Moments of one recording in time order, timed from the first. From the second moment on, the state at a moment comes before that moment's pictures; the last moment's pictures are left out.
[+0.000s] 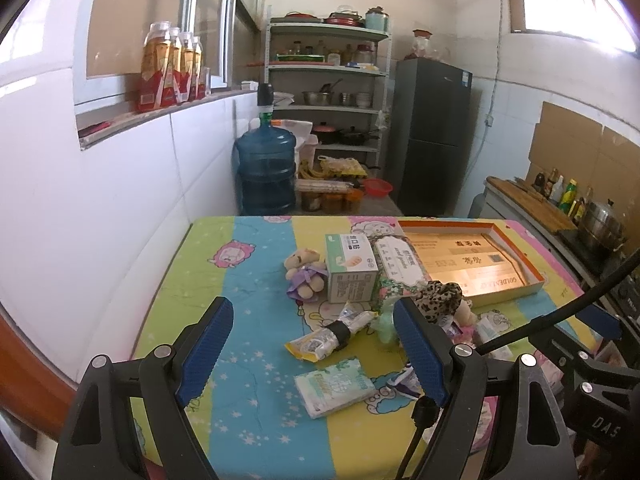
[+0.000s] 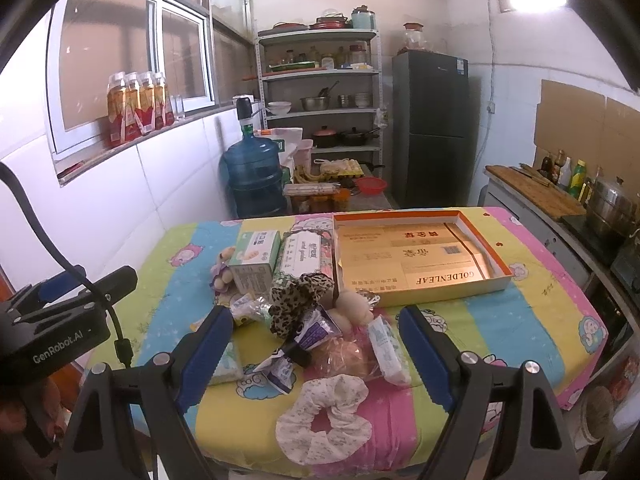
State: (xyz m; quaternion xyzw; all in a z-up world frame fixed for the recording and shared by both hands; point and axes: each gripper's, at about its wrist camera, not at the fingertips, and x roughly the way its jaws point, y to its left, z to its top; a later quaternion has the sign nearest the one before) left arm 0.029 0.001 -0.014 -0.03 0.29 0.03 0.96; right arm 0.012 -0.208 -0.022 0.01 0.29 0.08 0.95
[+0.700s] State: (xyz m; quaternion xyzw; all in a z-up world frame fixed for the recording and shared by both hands) left arm 0.038 0.000 -0.019 -0.04 0.29 0.04 0.95; right arm 0.024 -0.209 -0.026 0.01 0.30 0.08 0.95
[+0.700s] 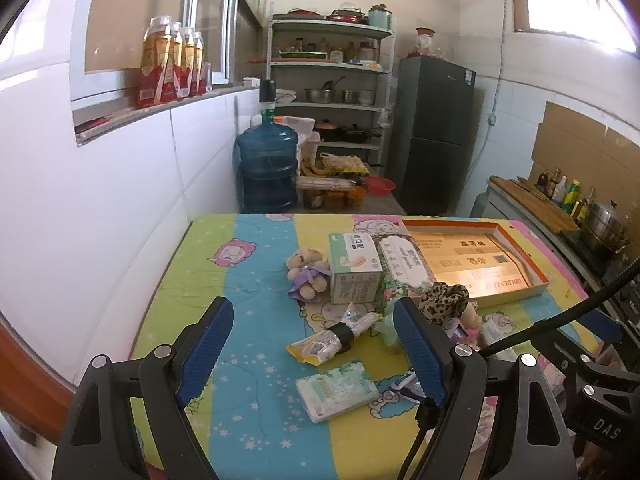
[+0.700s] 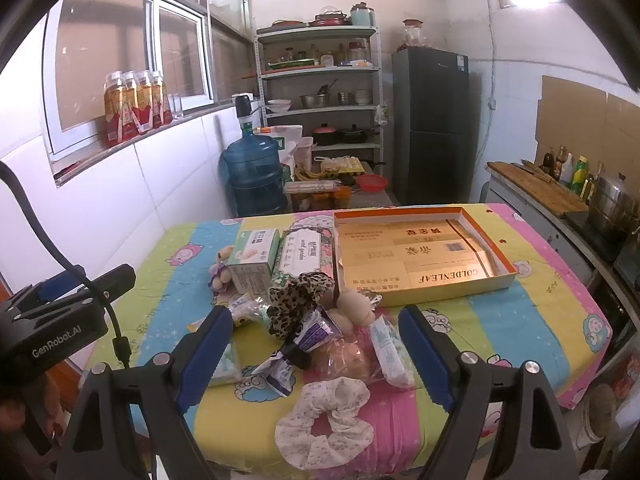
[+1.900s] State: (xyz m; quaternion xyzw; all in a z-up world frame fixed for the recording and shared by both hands) left arm 0.064 0.018 -0.140 0.00 0.36 -0.13 0.92; right arm 0.023 -0.227 -0.137 -0.01 0.42 0.11 0.90
